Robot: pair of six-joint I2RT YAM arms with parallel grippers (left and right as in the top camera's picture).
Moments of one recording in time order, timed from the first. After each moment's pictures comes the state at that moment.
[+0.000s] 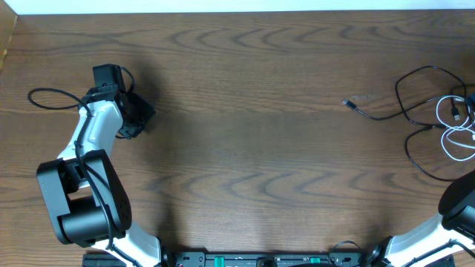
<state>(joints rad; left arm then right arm) 0.22 1.80 1.17 -0.62 0.10 -0.70 -0.53 1.87 1.77 -1.24 0.33 0.55</state>
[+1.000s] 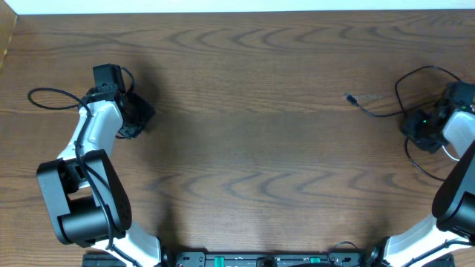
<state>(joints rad) 0.22 1.80 1.17 -0.62 0.10 -0.70 -0.42 1.86 1.07 -0.49 -0.07 0.37</state>
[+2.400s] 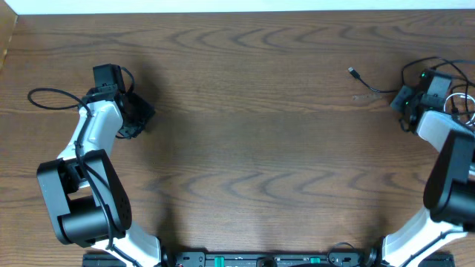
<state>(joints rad) 0.22 1.80 1.17 -0.62 0.10 -0.70 -0.29 1.89 1.02 0.03 0.07 0.27</state>
